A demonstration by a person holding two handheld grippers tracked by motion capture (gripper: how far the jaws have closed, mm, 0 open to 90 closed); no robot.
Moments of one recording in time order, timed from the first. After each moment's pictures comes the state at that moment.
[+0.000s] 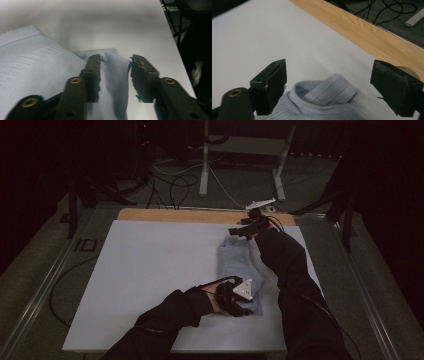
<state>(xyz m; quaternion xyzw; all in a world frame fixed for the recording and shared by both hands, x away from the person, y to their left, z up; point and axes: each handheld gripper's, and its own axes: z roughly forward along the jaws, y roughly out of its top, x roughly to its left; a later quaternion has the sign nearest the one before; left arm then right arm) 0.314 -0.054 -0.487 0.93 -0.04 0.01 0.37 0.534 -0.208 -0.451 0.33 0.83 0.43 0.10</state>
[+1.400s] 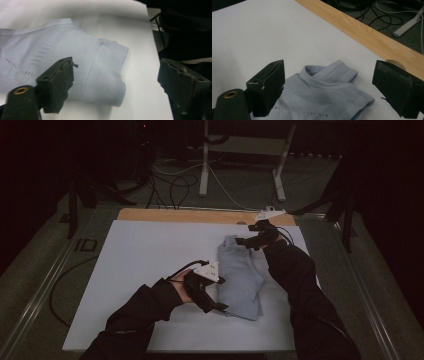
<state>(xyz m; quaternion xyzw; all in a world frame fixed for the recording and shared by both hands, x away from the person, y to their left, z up) 0.324 0.037 -0.444 0.90 0.04 -0.02 0.43 0.484 -0.226 -0.450 0.31 0.83 0.44 0.14</state>
